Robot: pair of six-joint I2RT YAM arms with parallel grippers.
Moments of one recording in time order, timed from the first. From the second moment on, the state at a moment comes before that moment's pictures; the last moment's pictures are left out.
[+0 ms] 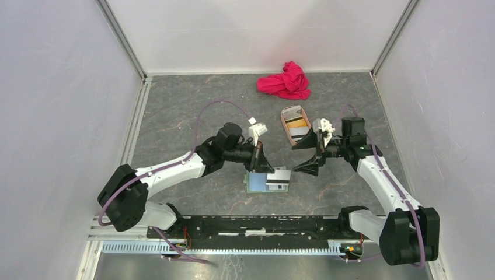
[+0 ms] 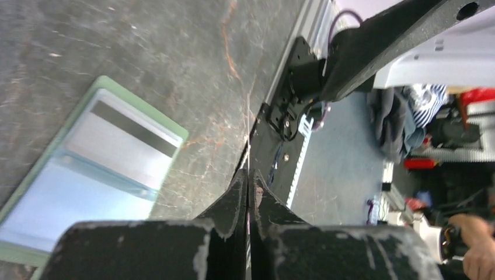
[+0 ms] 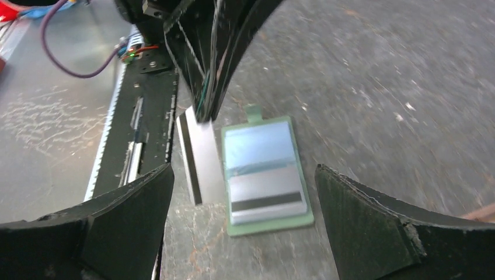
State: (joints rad) left arm -0.77 1.37 0.77 0.15 0.66 -0.56; right arm 0.07 1.09 0.68 -0.40 -1.37 -0.62
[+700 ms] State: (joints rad) left arm -0.84 1.40 0.93 -0.26 0.61 -0.23; right arm 0.47 1.35 0.83 -0.71 -1.23 -0.97
